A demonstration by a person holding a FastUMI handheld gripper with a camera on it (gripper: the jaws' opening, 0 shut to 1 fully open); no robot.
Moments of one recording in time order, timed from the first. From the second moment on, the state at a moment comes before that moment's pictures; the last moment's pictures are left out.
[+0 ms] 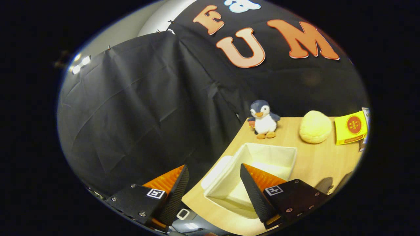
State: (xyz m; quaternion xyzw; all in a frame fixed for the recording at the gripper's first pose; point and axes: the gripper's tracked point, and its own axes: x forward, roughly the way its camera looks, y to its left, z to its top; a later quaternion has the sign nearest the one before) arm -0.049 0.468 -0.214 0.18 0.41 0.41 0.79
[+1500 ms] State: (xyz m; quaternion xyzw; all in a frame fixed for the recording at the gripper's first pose) arm -0.098 0.186 -0.487 -0.02 0.61 0.17 0.78
